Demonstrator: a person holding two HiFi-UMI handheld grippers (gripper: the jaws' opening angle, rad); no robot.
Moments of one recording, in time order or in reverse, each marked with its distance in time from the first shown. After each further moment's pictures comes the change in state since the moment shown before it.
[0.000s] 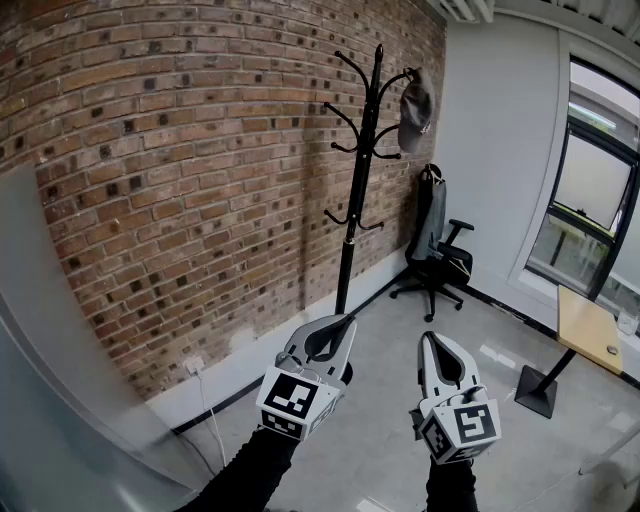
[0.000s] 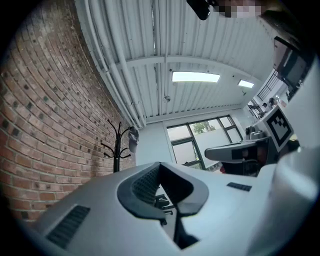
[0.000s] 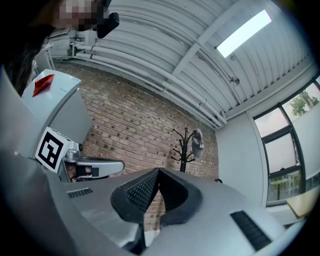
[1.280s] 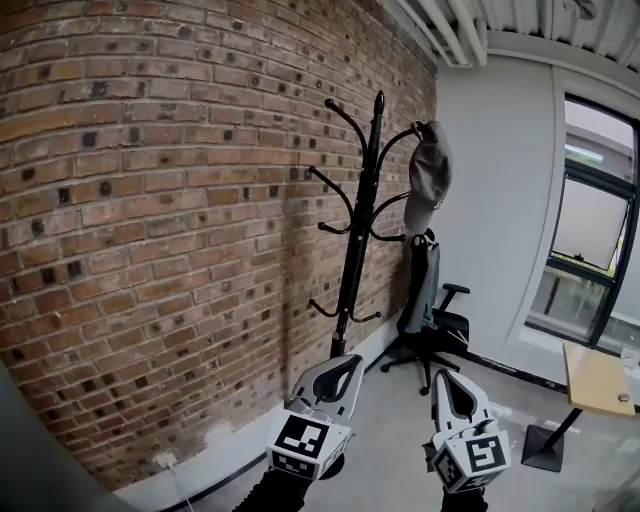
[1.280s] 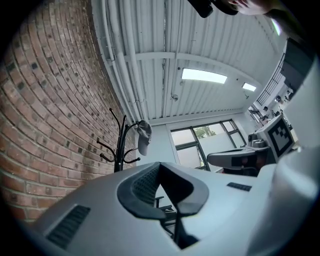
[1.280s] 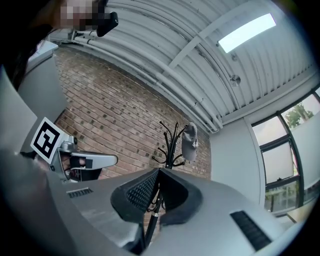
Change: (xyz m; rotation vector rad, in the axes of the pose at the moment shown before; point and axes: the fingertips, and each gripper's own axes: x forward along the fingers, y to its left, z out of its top) left arm 0.202 0.146 -0.035 -0.027 -0.074 -0.026; right arm 0.215 -0.118 -0.045 -0.091 -0.027 -0.107
